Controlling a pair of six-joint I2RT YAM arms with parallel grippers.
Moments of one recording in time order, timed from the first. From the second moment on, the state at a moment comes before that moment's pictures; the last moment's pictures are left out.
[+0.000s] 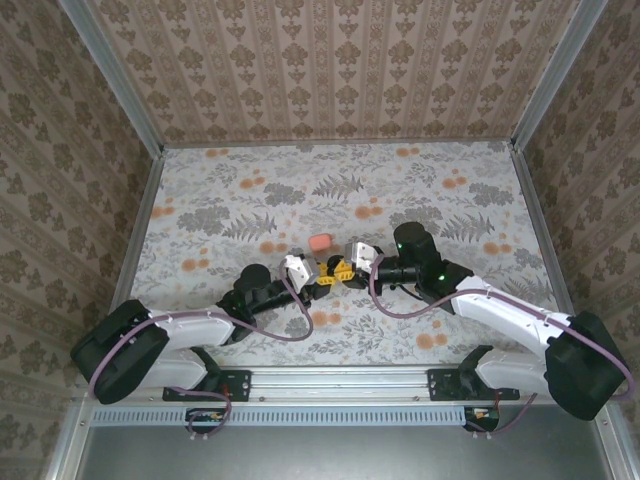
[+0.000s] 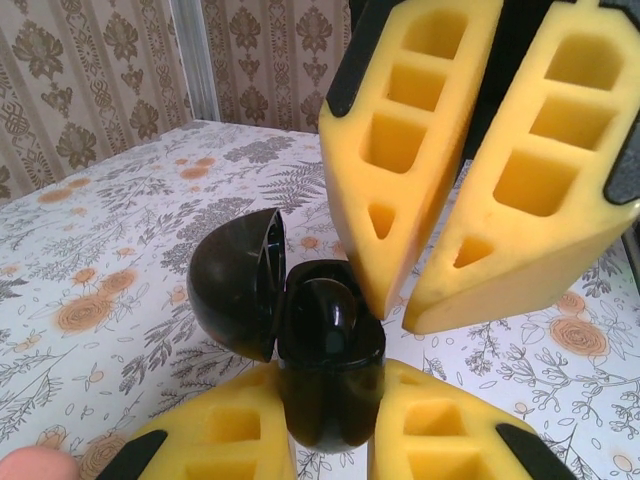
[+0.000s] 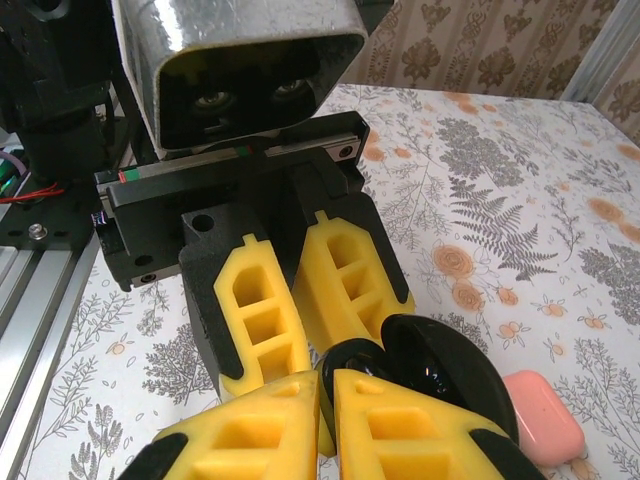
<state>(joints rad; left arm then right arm) -0.86 1.27 0.27 0.89 0.38 0.06 0.64 1.18 0.65 0.09 -0.64 -0.47</state>
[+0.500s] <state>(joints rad) -0.86 1.26 0.27 0.89 0.38 0.07 0.62 1.10 0.65 0.03 -0.64 -0.46</state>
